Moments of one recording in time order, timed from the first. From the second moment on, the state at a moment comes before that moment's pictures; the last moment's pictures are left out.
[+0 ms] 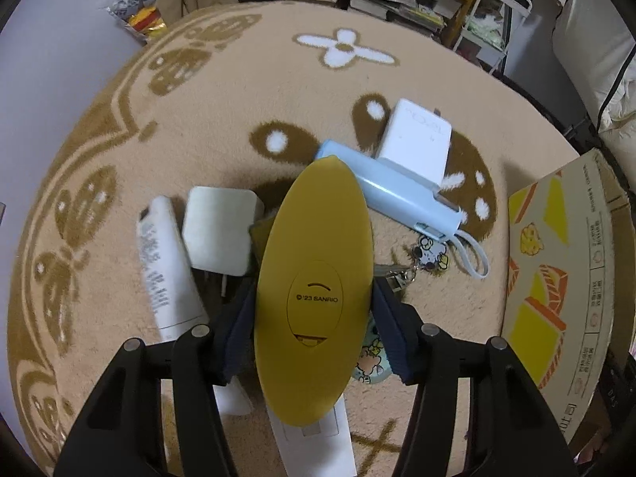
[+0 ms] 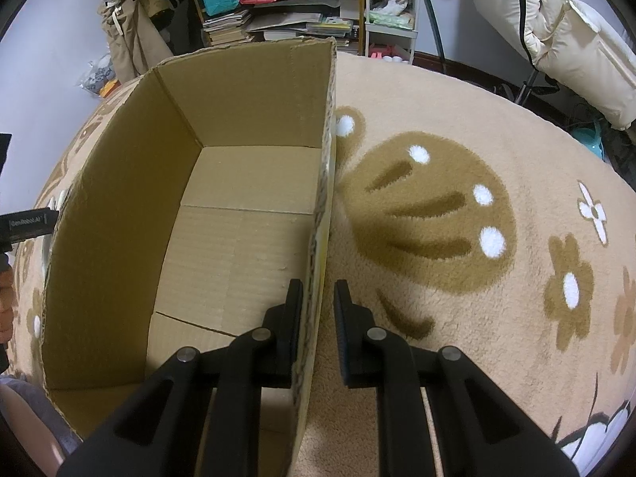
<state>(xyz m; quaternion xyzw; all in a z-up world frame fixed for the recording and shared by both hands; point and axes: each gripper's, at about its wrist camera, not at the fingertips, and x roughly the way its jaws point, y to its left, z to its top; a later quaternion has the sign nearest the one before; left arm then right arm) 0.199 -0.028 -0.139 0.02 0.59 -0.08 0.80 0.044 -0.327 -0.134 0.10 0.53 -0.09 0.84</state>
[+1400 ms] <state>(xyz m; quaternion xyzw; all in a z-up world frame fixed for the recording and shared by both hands) 0.125 -0.189 0.003 0.08 0.48 -0.18 0.86 0.040 -0.330 -0.131 0.09 0.53 -0.10 0.84</state>
